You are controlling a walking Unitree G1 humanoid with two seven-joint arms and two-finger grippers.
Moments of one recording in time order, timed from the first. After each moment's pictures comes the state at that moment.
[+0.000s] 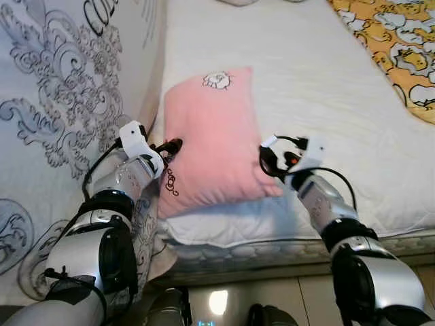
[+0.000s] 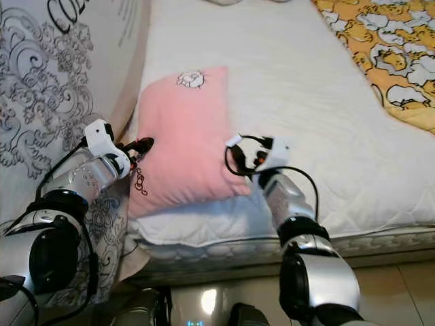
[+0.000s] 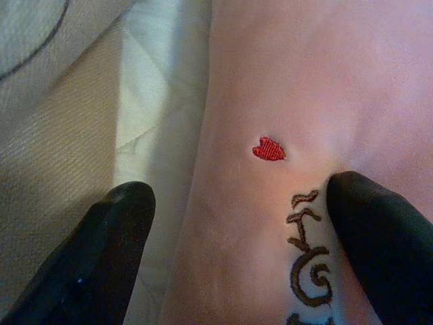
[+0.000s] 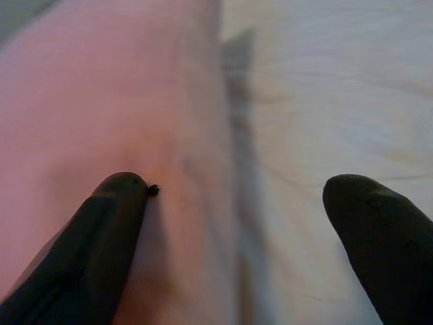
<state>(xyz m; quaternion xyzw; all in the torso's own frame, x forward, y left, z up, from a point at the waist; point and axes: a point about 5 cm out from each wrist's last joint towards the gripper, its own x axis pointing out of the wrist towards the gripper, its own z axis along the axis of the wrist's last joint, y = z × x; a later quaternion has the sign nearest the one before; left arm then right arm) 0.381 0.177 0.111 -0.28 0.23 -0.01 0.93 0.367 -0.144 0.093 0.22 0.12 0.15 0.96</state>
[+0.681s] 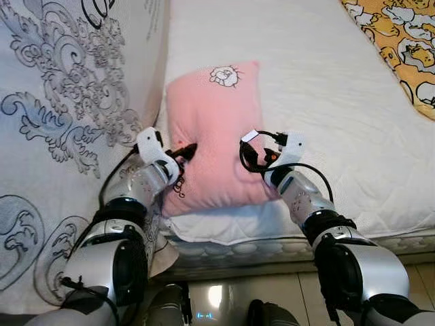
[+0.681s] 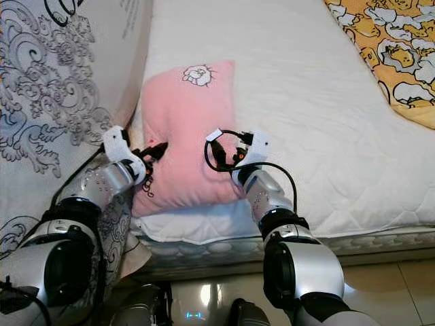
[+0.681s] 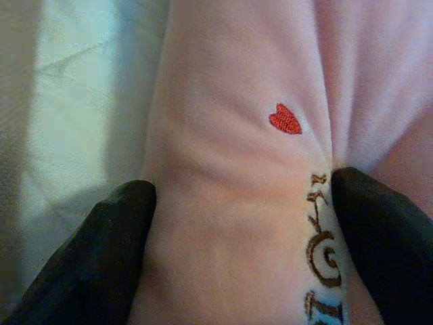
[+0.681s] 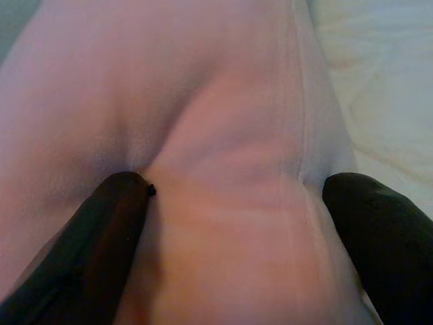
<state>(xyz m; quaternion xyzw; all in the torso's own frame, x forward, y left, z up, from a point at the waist) 0.373 0.138 0.102 -0.31 0.25 -0.07 0.91 0.369 -0.108 0.092 0.25 0.14 0.16 0.94</state>
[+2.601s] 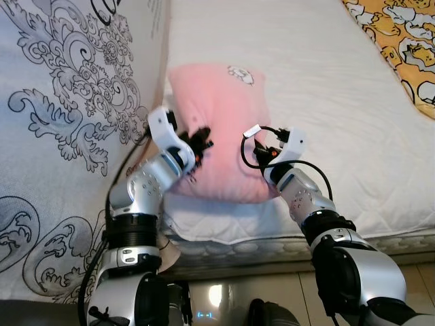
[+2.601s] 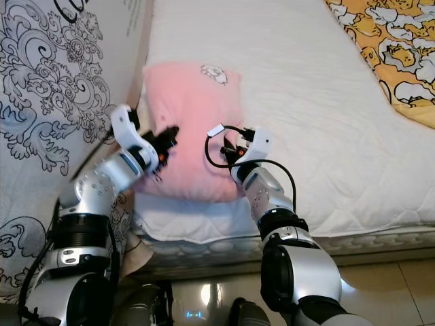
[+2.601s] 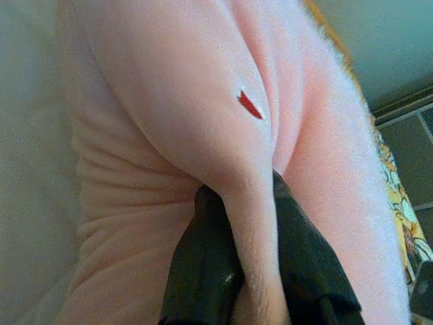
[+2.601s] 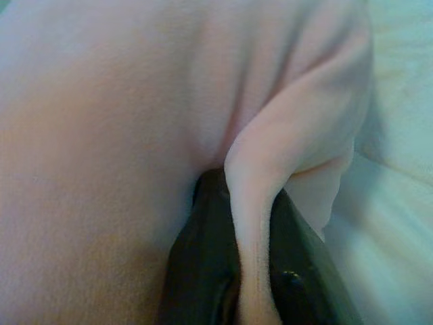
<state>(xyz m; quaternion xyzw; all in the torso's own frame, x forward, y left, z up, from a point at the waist) 0.357 0.105 0.168 -0.33 0.14 -0.17 0.92 0.372 -0.102 0.105 0.27 0.11 0.19 0.94</state>
